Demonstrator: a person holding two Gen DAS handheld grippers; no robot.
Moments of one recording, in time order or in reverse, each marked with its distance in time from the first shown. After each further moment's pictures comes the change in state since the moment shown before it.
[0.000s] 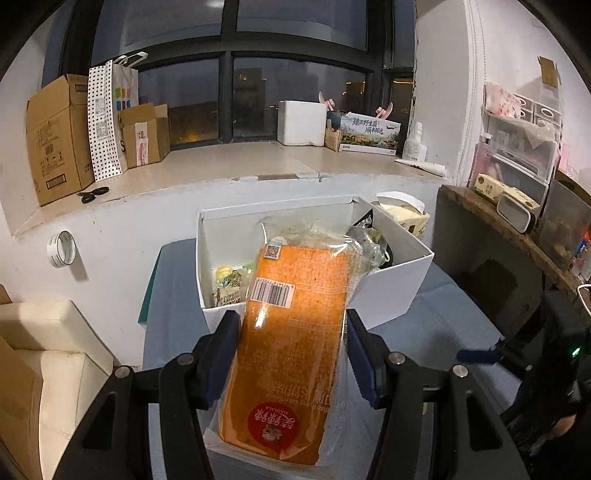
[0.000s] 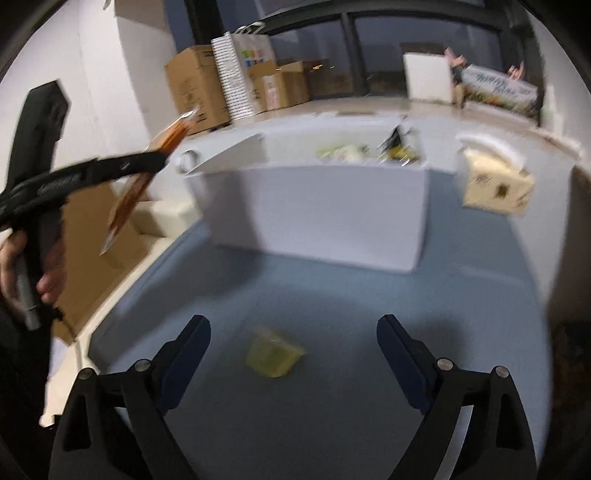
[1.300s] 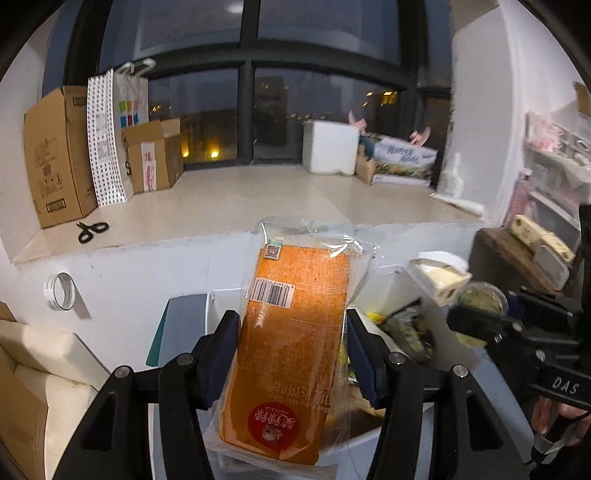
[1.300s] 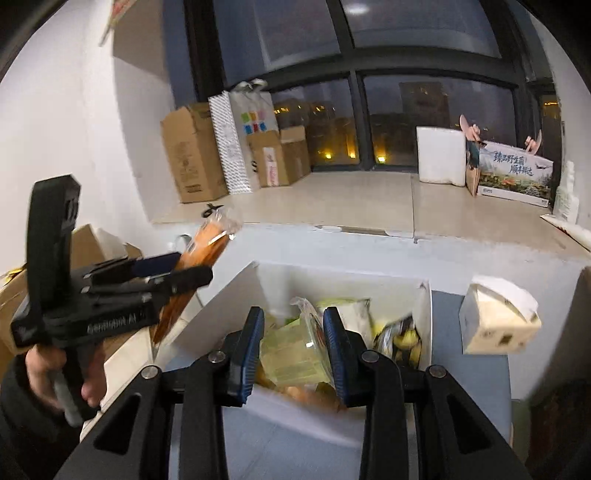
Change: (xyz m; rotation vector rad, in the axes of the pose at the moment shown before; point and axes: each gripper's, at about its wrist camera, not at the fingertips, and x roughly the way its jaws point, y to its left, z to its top) left arm 0.078 0.027 0.113 -0.056 -0.016 0.075; right arm 0.014 -0.004 0.190 -0.037 -0.185 -0.043
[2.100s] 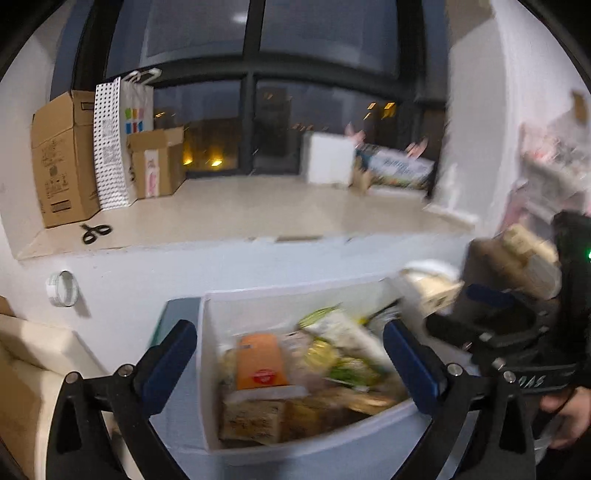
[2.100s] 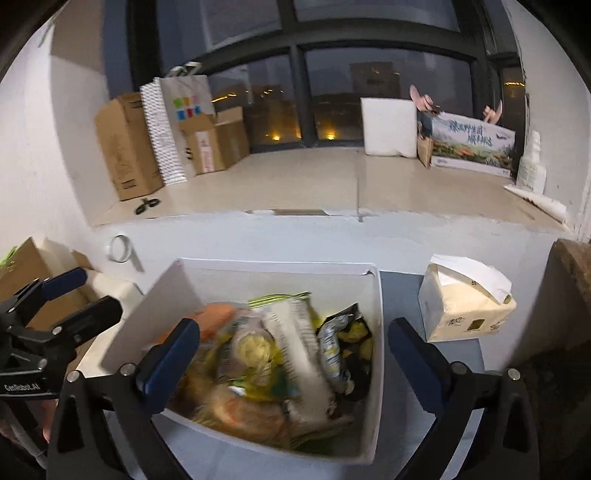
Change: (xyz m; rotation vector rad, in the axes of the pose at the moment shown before) left arm -0.051 -0.008 -0.012 -0.033 -0.098 -0.058; right arm 0.018 -0.036 0.002 0.083 0.054 -0.181
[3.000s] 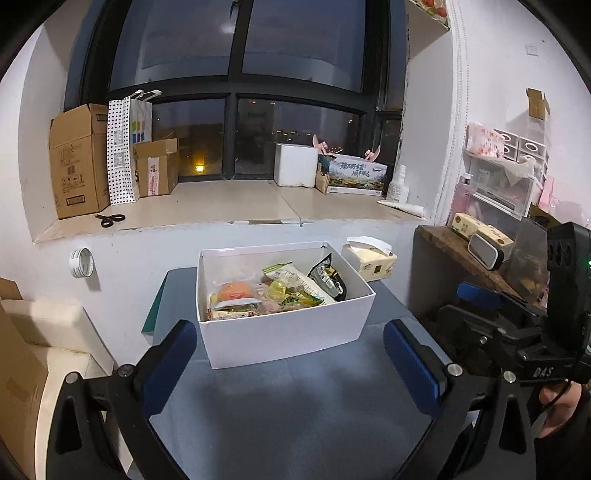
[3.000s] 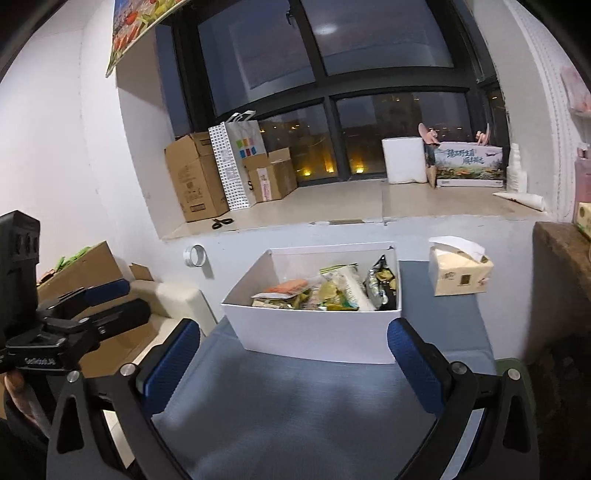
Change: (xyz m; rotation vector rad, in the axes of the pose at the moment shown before) left arm -0.163 -0.044 -0.069 0.028 0.004 -0.039; right arm -0.181 0.037 -0.100 0.018 -0.147 0.135
